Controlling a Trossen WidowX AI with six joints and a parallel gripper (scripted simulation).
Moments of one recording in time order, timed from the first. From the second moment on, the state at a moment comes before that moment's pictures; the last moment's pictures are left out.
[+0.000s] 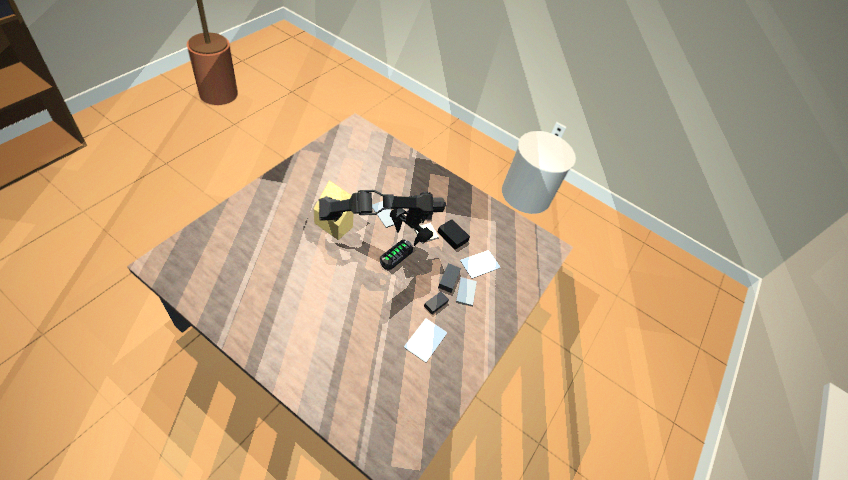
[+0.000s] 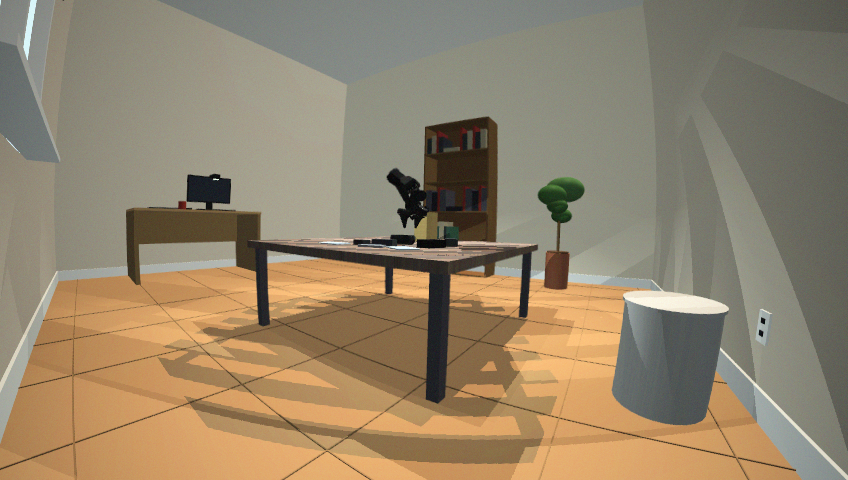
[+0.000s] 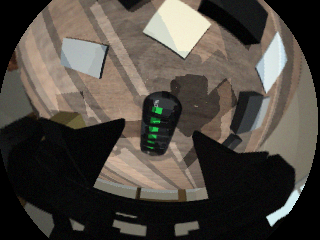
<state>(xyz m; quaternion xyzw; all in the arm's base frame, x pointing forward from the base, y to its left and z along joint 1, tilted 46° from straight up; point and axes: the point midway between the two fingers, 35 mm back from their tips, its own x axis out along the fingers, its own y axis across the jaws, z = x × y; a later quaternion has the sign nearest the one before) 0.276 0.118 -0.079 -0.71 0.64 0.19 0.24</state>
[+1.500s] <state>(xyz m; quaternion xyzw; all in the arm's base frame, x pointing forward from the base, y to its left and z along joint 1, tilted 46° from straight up) 0.286 0.081 -0.120 -0.71 0.64 0.19 0.24</state>
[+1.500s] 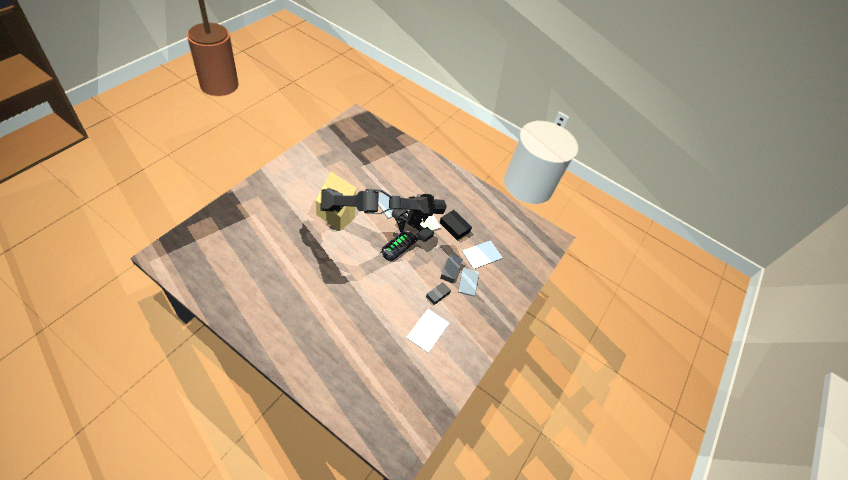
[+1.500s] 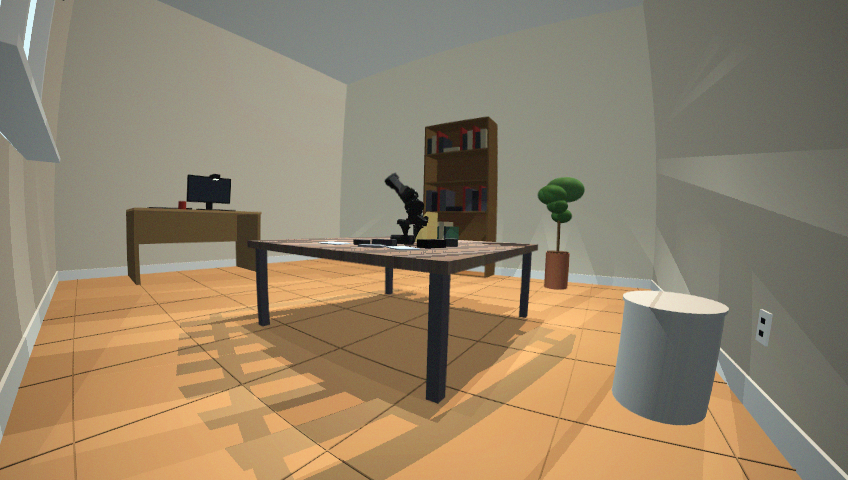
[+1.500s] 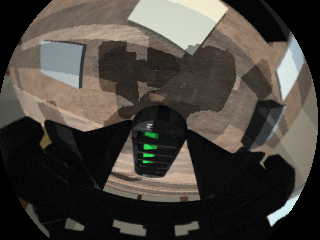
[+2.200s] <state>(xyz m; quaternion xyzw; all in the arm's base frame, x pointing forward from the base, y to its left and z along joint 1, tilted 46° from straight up) 0.286 0.082 -0.118 -0.71 0.64 0.19 0.24</state>
